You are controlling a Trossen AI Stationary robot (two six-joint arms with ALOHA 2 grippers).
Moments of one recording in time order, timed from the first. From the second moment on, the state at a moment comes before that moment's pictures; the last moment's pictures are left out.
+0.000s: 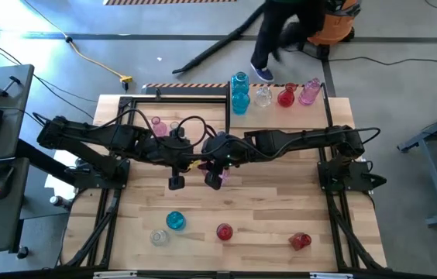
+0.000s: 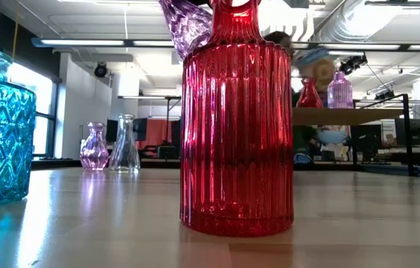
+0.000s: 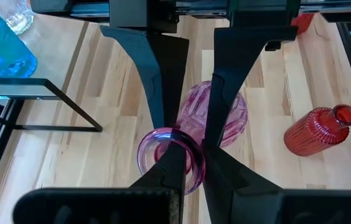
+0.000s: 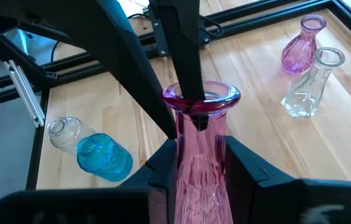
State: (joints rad) left arm -0.21 1.34 1.42 -0.86 -0.27 -0.12; right arm 0.11 1.85 1.82 -0.63 0.11 0.34
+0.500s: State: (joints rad) left arm -0.21 1.34 1.42 -0.85 -0.27 -0.13; right arm 0.11 1.85 1.82 -0.63 0.11 0.35
